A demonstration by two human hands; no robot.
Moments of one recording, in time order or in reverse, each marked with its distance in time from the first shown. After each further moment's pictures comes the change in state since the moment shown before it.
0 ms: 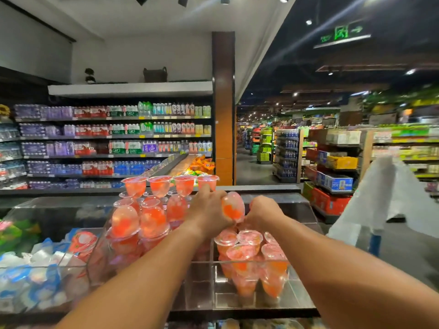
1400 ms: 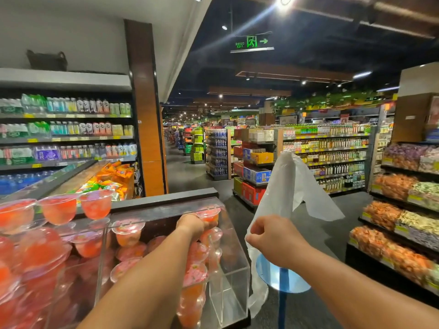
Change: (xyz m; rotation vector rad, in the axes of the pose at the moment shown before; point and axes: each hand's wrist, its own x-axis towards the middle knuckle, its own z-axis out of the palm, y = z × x) left_hand 0.152 0.094 0.213 -0.729 -0.410 -0.384; right_hand -0.073 0.177 -0.058 0.188 0.164 0.212
